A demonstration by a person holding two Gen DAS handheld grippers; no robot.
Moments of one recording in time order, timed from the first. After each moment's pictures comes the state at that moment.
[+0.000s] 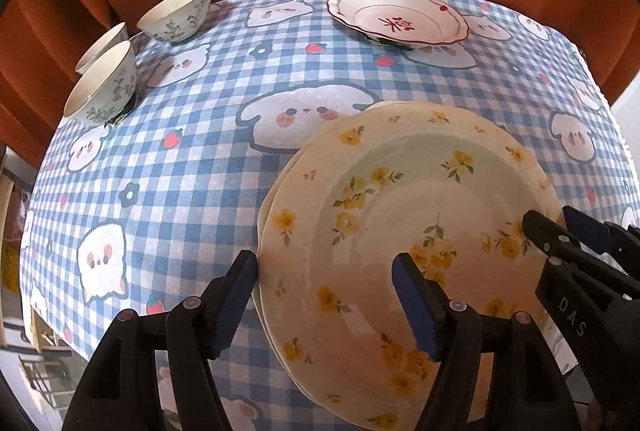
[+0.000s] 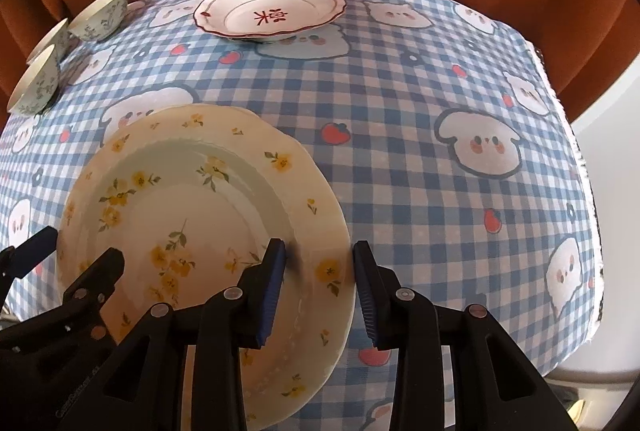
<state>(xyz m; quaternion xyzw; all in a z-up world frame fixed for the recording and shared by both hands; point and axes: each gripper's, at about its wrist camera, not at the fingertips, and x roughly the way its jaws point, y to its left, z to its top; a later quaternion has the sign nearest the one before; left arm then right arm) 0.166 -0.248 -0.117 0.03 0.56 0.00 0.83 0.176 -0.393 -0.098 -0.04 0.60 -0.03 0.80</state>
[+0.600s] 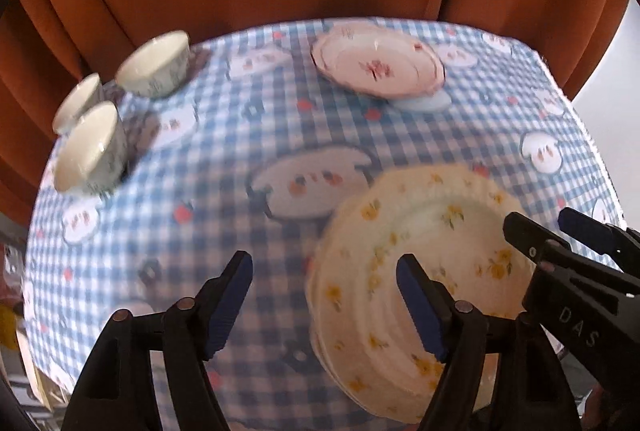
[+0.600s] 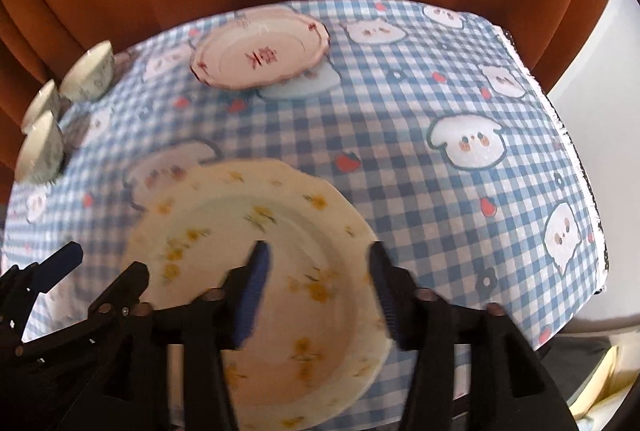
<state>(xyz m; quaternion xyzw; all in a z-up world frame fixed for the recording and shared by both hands) 0.197 -0.212 -0.068 0.05 0.52 -0.08 0.85 0.187 -0.366 -0.051 0.04 0.58 -0.08 0.81</state>
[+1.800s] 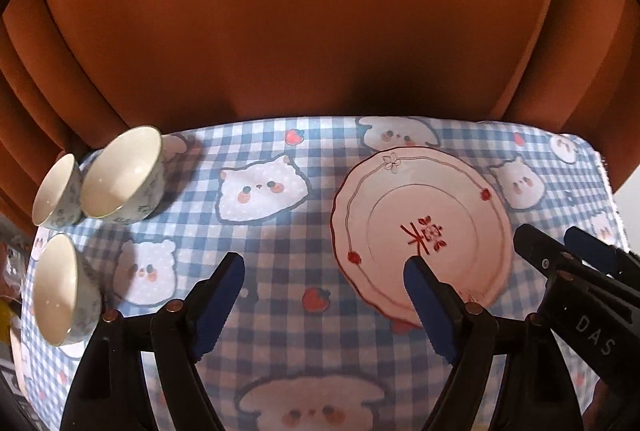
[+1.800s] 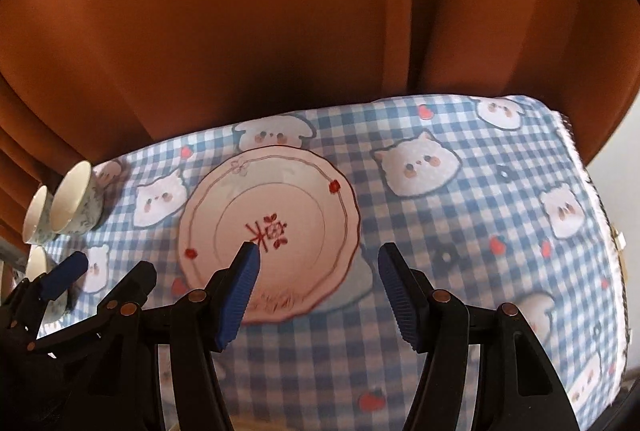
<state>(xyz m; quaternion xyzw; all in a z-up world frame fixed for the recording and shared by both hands) 0.378 -0.242 -0.077 0.02 0.47 -0.01 0.88 0.377 -0.410 -0.060 0.06 0.52 -0.04 0.85</state>
